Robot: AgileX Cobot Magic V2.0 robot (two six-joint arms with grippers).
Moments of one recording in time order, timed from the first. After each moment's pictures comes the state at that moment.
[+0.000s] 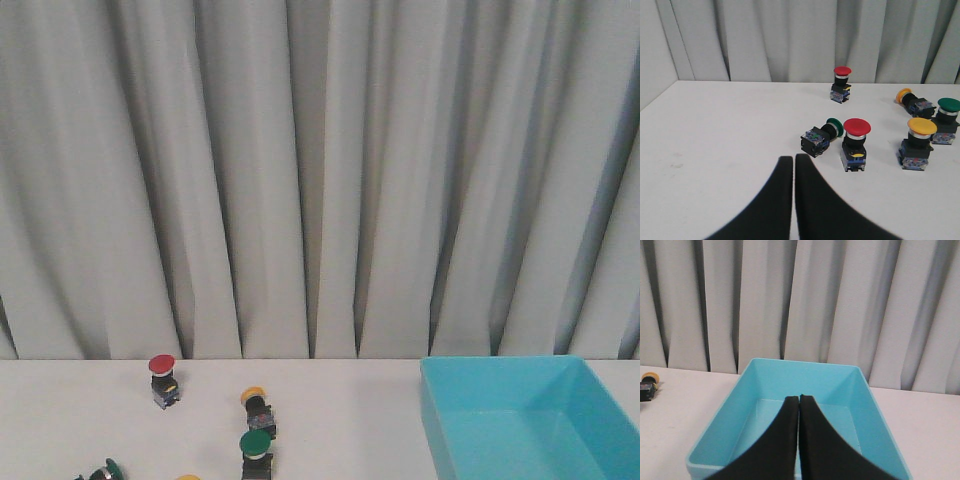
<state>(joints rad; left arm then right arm) 0.09 -0.01 0.04 0.04 0.26 -0.03 0.04 -0.01 0.03 -0.03 0.05 -0.05</state>
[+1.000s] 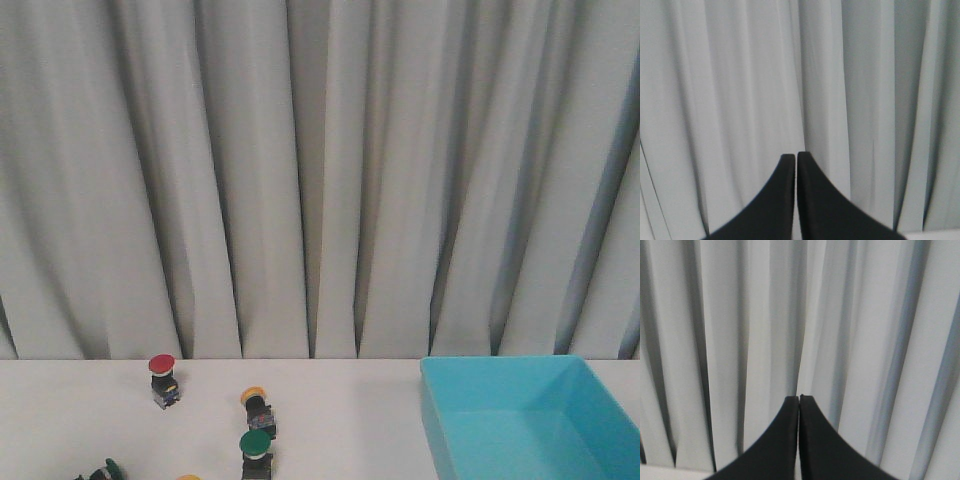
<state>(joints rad) -0.05 0.65 -0.88 0.12 0.24 -0.06 0.04 0.81 -1.07 0.06 0.33 -0.09</state>
